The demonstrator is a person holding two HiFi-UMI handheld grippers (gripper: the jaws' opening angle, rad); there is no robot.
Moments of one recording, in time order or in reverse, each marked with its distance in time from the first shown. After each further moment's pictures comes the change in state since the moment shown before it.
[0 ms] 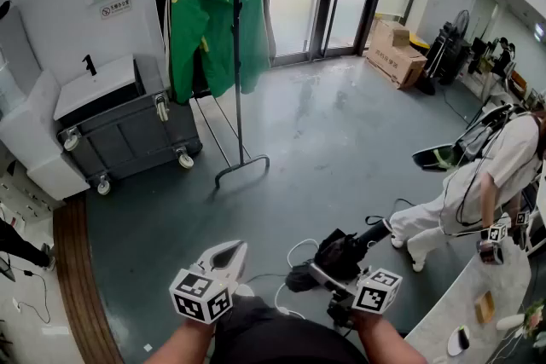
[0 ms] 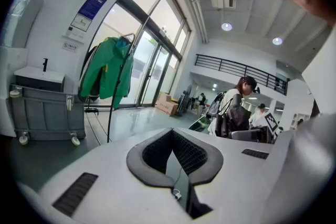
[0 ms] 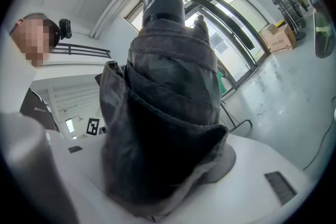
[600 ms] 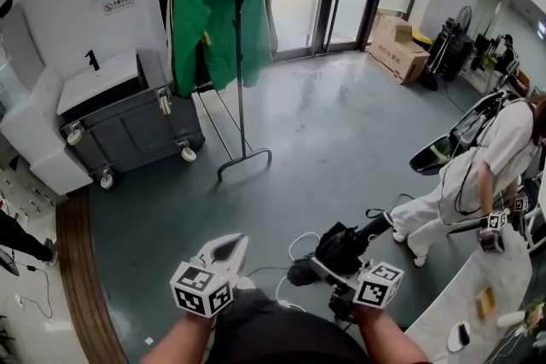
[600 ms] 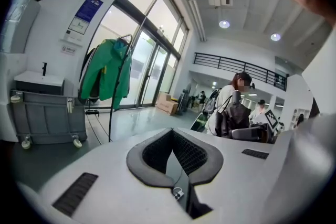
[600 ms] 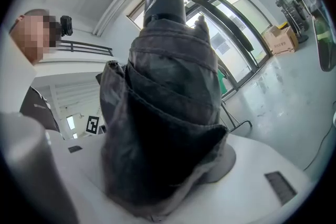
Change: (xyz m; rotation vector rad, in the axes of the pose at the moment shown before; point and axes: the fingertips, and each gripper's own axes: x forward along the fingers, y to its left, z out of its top) left arm -0.009 -0.014 -0.006 0.038 0.012 0.002; right arm -0.014 0.007 -0.007 -0.024 0.008 0.008
